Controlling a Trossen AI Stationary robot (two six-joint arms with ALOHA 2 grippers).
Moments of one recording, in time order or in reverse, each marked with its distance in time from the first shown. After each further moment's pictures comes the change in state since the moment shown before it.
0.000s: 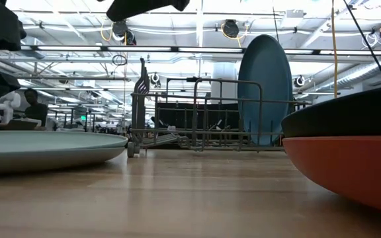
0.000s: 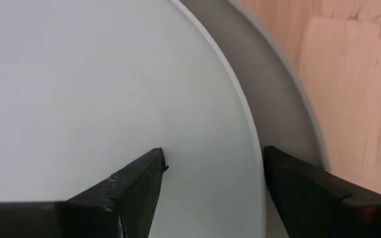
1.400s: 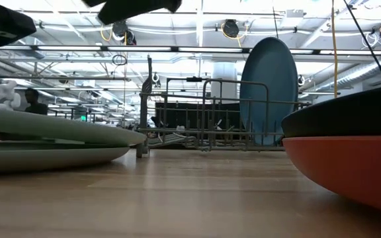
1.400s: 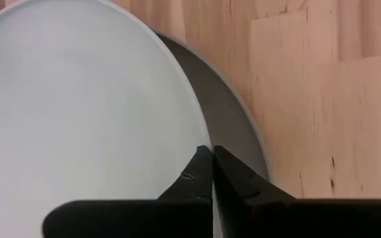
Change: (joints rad) left arm 0.000 -0.009 0.285 -0.348 0.023 0.291; right arm -0.002 0.028 0.002 0.042 -0.007 -0.062
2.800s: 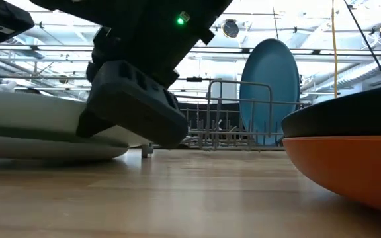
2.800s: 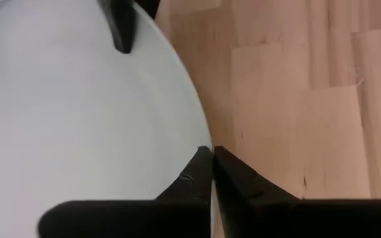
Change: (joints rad) left arm -0.004 -0.005 0.004 0.062 -0.017 -0.036; right arm 0.026 0.240 0.002 0.119 0.260 -0.338
